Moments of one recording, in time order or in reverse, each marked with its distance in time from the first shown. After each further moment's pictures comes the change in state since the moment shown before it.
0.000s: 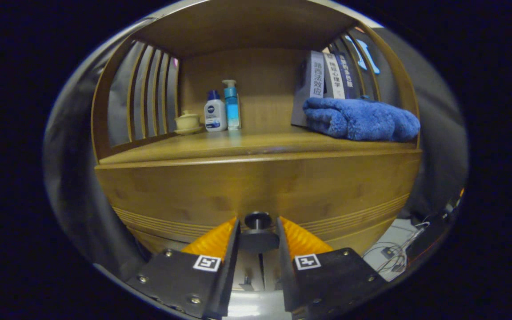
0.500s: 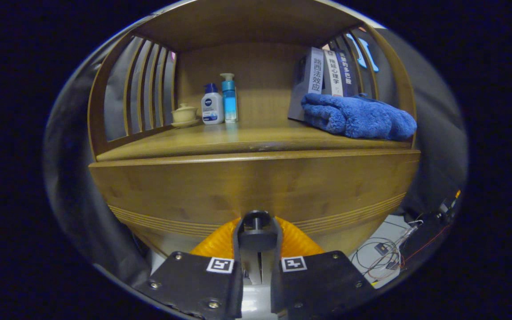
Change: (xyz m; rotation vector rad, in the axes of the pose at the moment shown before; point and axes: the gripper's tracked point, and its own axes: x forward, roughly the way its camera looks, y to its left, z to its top) arm -0.017 0.002 -0.009 0.019 0.059 -0.022
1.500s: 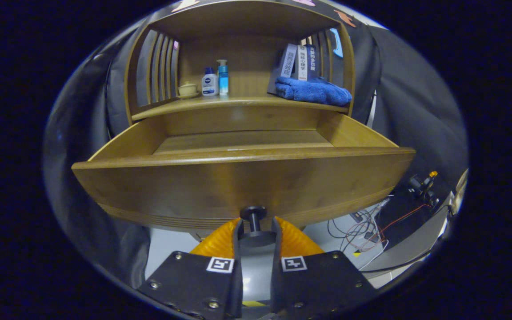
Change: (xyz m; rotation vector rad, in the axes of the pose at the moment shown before) arm -0.160 -0.015 -0.074 -0.006 0.185 -0.123
